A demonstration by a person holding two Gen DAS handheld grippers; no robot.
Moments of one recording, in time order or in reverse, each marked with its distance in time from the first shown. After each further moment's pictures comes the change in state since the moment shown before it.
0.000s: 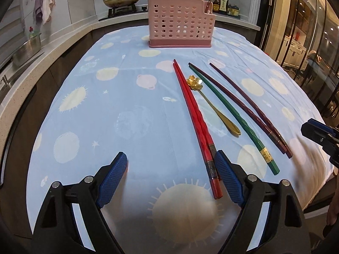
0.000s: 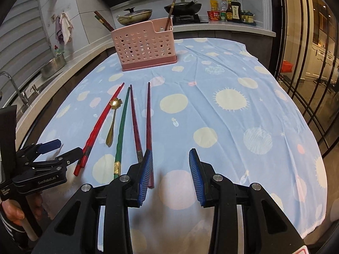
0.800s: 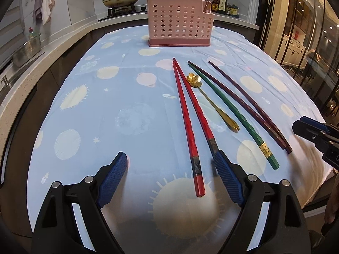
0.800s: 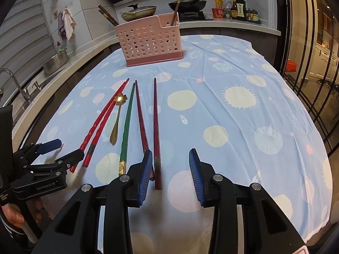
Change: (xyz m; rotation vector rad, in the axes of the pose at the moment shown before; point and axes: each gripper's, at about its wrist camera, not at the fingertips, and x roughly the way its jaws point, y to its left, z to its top) left arm -0.003 -0.002 -0.004 0.017 0.001 0.007; right arm 0.009 0.009 0.000 -0.016 0.020 0.018
